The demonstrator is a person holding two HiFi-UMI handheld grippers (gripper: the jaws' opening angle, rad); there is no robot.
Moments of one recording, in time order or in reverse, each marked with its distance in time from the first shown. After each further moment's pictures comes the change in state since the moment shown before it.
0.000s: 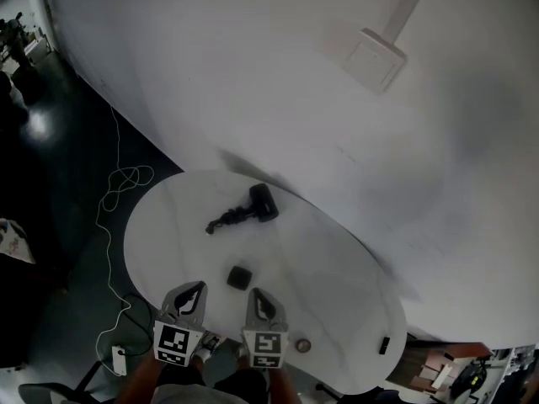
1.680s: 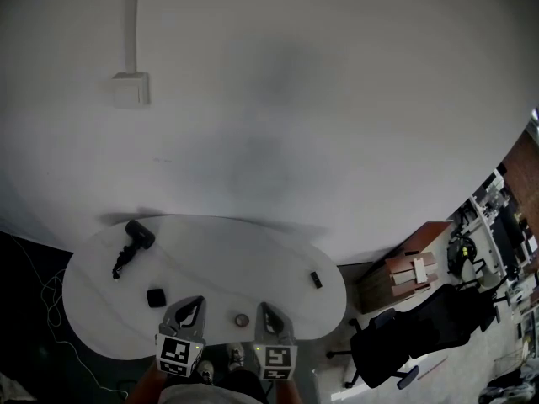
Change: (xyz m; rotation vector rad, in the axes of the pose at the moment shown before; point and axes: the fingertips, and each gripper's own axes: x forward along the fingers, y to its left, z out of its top) left arm -0.009 -0.253 0.082 0.211 -0.173 -0.600; right arm -0.284 -0.141 -0.019 0.163 -0.189 -0.675
